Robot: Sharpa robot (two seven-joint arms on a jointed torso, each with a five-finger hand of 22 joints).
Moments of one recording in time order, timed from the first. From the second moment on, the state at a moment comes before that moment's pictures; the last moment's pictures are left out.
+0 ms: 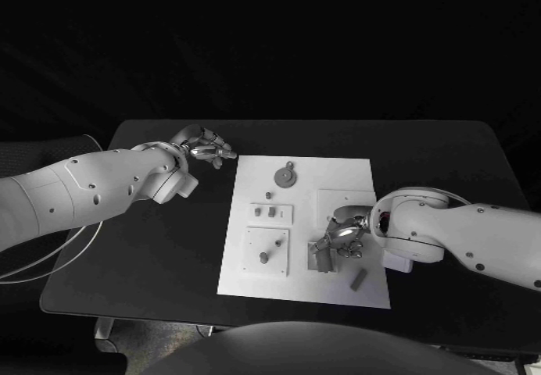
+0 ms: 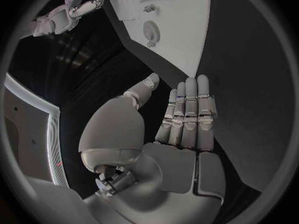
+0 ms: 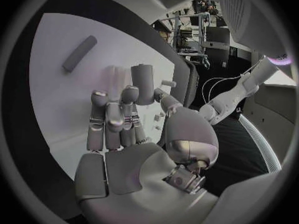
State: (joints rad) left arm 1.25 -0.79 -0.20 1.20 -0.60 -0.39 0.07; left_hand 1.10 -0.13 0.49 -0.19 0.05 0.84 0.18 0.32 0.46 1.10 0.12 0.19 0.27 1.06 0.05 0.41 0.87 0.06 1.06 -0.05 0.23 1.00; right arm 1.23 -0.76 -0.22 1.65 -0.95 0.12 -0.53; right_hand 0.80 -0.02 0.46 -0.14 0.32 1.06 0.08 0.27 0.62 1.30 -0.04 0.70 1.05 1.18 -0.11 1.50 0.91 0.25 1.08 -0.01 0.94 1.31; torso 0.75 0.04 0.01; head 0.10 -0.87
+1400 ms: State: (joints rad) left arm 1.25 -0.79 -0.20 1.20 -0.60 -0.38 0.07; left_hand 1.09 -0.12 0.49 -0.19 0.05 0.84 0.18 0.32 0.46 1.10 0.12 0.19 0.27 1.06 0.05 0.41 0.87 0.05 1.05 -0.05 0.23 1.00; right arm 1.22 -0.75 -0.22 1.62 -0.95 0.08 -0.54; right_hand 0.73 -0.06 0.57 -0.15 0.24 1.05 0.09 0.26 0.62 1.28 -0.03 0.69 1.05 1.17 -0.11 1.49 0.90 0.25 1.07 0.00 0.93 1.31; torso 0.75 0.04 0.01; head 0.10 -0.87
